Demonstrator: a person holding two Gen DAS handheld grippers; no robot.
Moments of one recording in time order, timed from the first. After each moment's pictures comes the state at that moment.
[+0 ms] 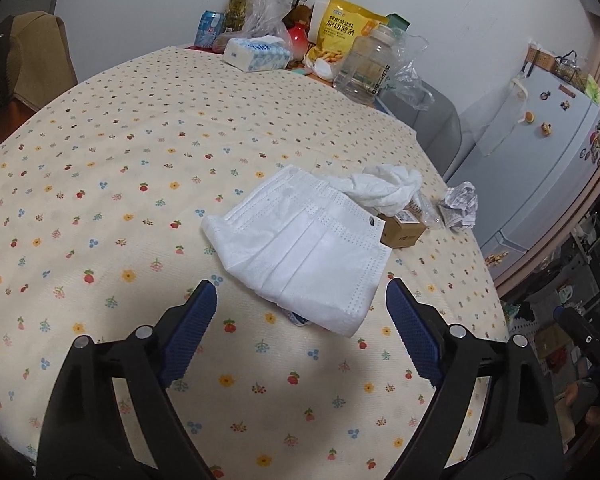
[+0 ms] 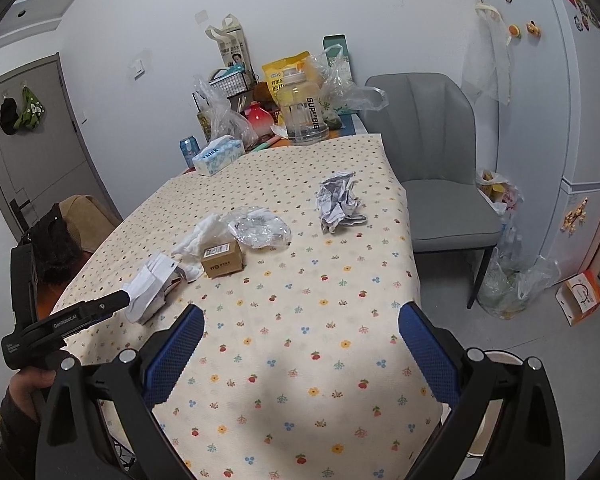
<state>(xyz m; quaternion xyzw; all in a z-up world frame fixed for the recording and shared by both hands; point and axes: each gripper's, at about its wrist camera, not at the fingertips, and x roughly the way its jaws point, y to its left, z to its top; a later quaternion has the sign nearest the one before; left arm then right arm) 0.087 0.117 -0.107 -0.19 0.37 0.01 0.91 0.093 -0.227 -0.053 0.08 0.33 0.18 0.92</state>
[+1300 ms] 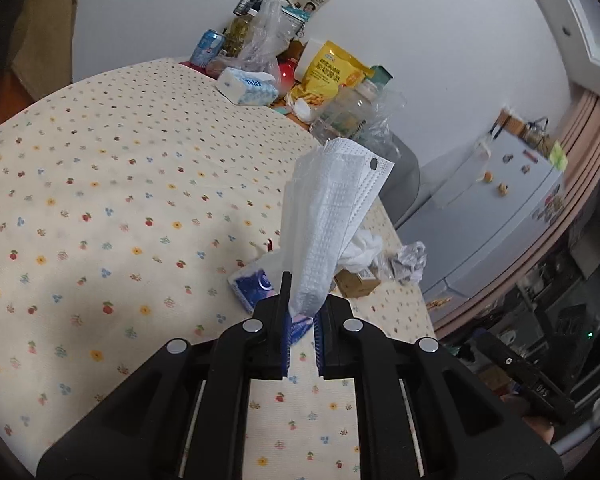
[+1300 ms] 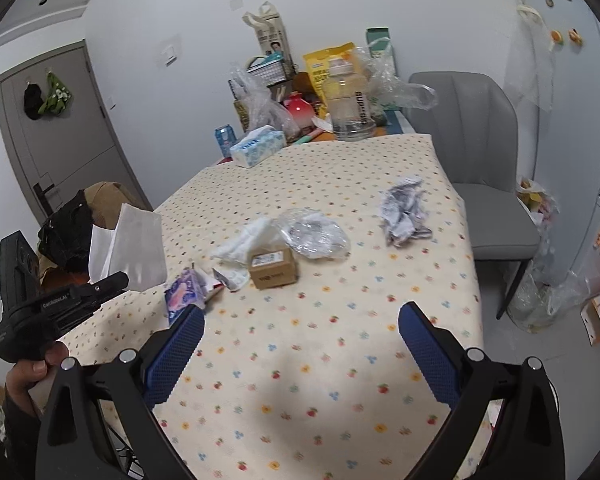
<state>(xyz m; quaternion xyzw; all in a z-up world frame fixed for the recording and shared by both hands) 0.062 0.171 -0.080 -0.30 0.28 -0.05 0.91 0.117 -0.163 -0.043 0.06 0.33 0.25 0.91</state>
